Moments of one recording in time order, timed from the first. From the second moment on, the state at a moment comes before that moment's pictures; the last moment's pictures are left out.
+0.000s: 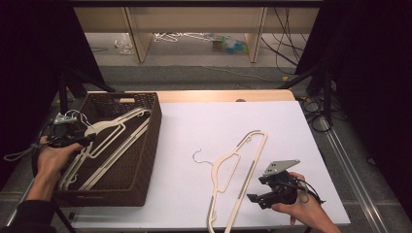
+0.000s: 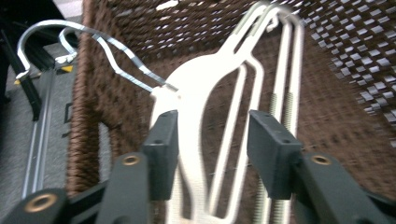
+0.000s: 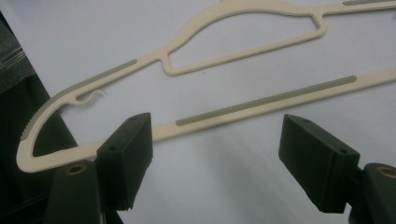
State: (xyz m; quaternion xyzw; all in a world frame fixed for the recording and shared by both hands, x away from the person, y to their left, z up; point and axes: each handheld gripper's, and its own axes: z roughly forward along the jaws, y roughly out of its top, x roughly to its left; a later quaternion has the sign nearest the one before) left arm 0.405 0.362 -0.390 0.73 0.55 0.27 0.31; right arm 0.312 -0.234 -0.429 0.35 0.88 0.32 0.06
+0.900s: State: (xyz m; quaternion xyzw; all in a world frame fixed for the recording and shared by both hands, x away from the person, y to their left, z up) left arm 0.323 0.227 -0.357 0.75 0.39 0.23 0.48; right arm 0.317 -0.239 -0.433 0.40 0.84 0.36 0.07
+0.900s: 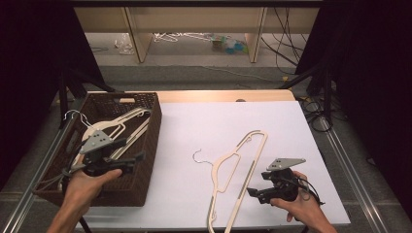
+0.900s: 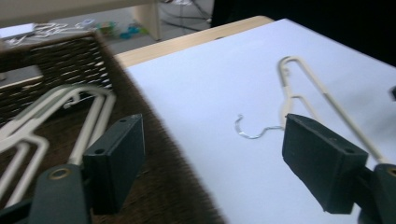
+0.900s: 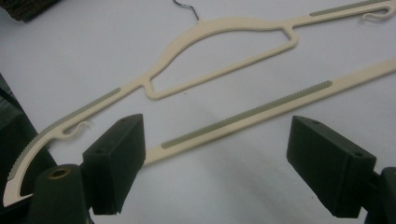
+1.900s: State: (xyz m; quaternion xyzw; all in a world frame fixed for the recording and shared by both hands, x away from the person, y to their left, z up) left arm 0.277 0.146 -0.416 0.76 0.33 0.18 0.53; right arm 0.318 -0.244 -0.431 0.41 0.80 0.42 0.10
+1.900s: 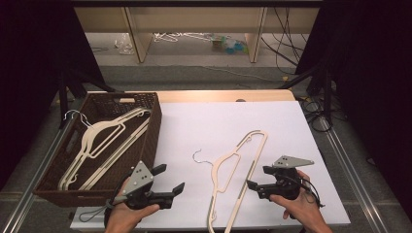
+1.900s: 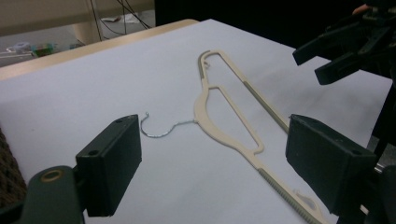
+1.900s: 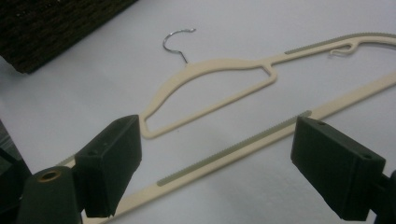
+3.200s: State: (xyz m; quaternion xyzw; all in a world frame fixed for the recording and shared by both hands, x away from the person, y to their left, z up) left arm 0.274 0.136 -0.437 0.79 0.31 0.19 0.49; right arm 0.356 -0.182 -0.472 0.45 0.86 0.19 0.11
